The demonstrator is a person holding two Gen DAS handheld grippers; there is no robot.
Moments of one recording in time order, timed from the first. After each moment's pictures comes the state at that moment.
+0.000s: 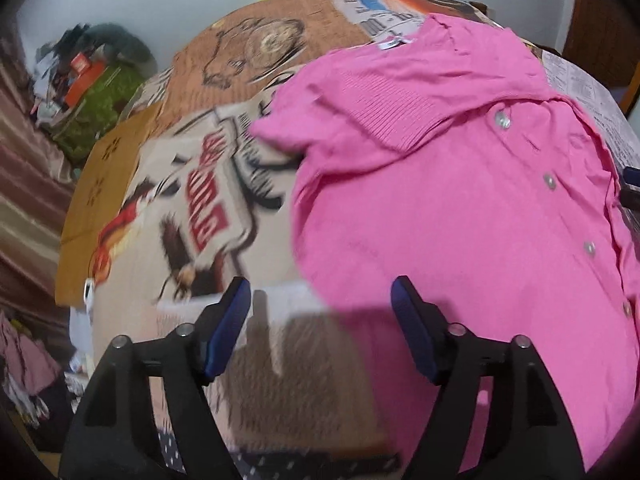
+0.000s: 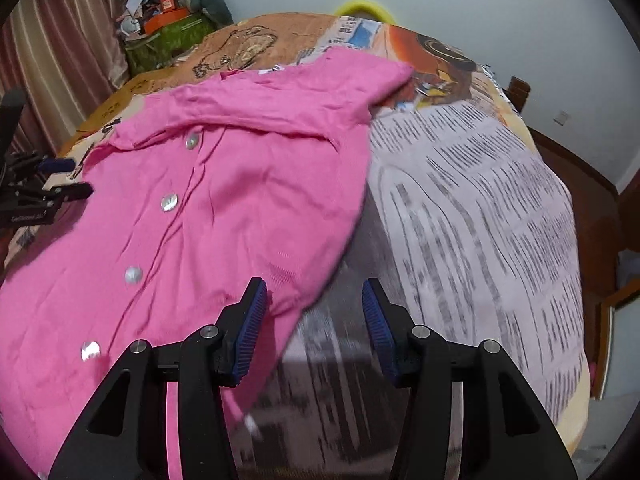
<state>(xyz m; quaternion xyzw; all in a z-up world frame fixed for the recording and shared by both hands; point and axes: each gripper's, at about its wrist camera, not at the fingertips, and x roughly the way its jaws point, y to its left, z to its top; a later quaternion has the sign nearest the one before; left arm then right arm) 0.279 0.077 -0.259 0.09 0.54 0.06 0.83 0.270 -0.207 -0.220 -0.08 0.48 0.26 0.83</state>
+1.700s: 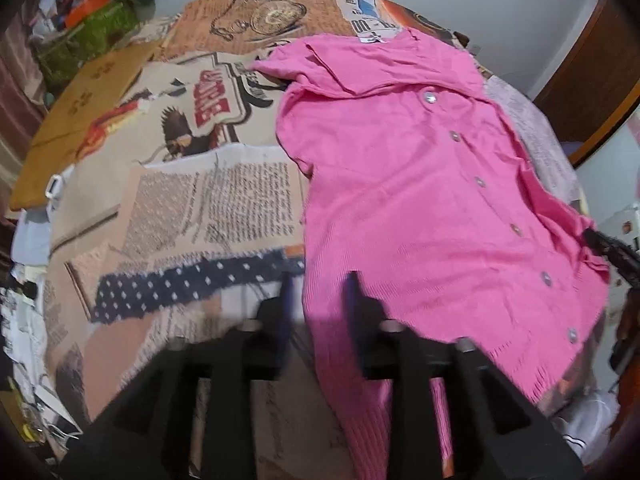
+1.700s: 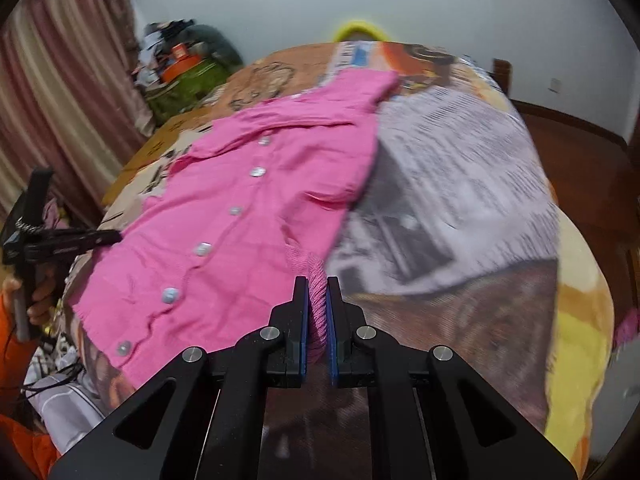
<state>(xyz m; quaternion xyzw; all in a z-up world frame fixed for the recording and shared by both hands) 0.169 0.078 -0.228 -0.07 0.55 0.00 0.83 0.174 -0.253 -0.194 0.03 0.46 0.28 0.84</state>
